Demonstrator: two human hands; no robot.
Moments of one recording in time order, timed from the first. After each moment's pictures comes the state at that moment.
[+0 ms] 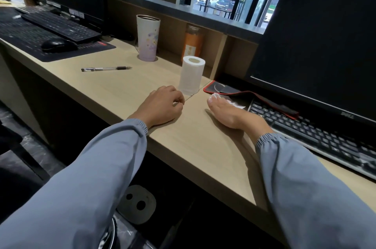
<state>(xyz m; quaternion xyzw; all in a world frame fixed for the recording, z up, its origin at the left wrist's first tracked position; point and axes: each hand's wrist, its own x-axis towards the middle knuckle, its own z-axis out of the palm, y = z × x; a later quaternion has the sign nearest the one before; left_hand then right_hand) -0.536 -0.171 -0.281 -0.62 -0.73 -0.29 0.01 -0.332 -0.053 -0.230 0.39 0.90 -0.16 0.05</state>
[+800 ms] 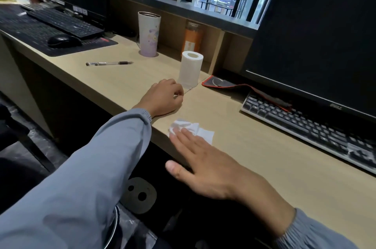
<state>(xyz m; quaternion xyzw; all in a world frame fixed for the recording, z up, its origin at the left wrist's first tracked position) -0.526 -0.175 -0.272 -0.61 -0.75 -0.26 0.04 -0.271 -0.232 -0.254 0.19 0.97 -0.12 0.08</state>
